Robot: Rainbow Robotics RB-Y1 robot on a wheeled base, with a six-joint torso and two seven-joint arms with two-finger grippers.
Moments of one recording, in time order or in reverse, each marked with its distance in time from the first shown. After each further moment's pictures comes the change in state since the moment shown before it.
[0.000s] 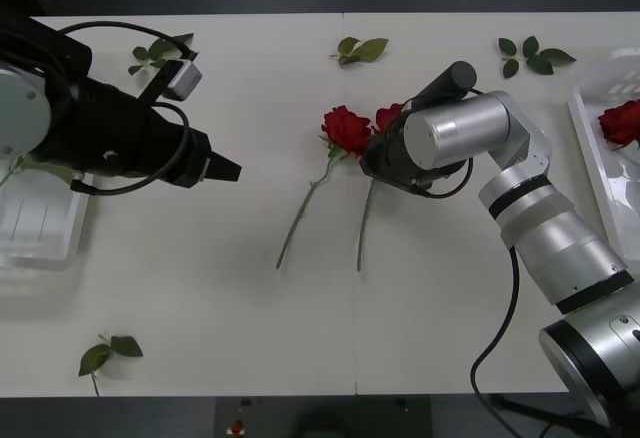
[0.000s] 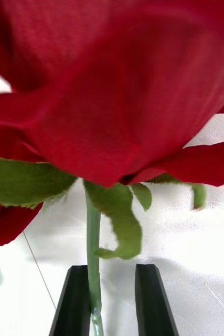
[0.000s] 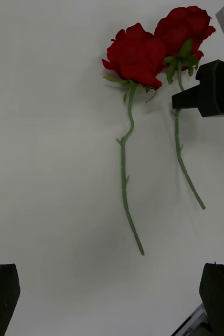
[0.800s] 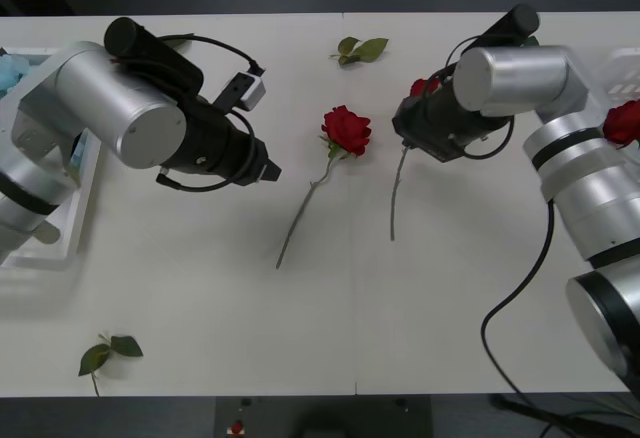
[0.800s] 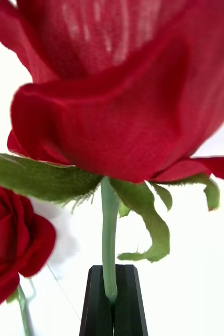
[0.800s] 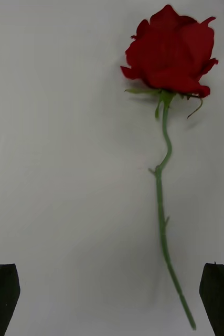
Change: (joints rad) right arm -0.113 -0.119 -0.122 0.061 -0.165 0.109 0.002; left arm -0.192 -0.183 -0.256 0.232 -0.339 -0.060 0.011
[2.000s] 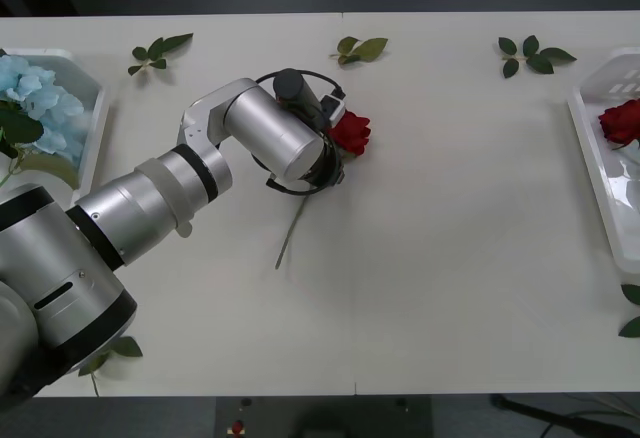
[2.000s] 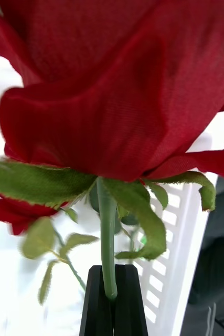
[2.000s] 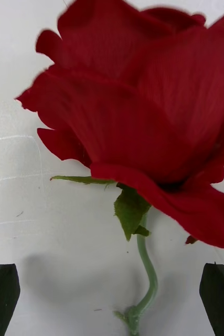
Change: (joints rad) right arm 0.060 -0.642 0.113 -0.049 0.147 -0.049 0.805; left arm -0.272 -0.392 -0.242 0.730 -0.213 -0.319 0.002
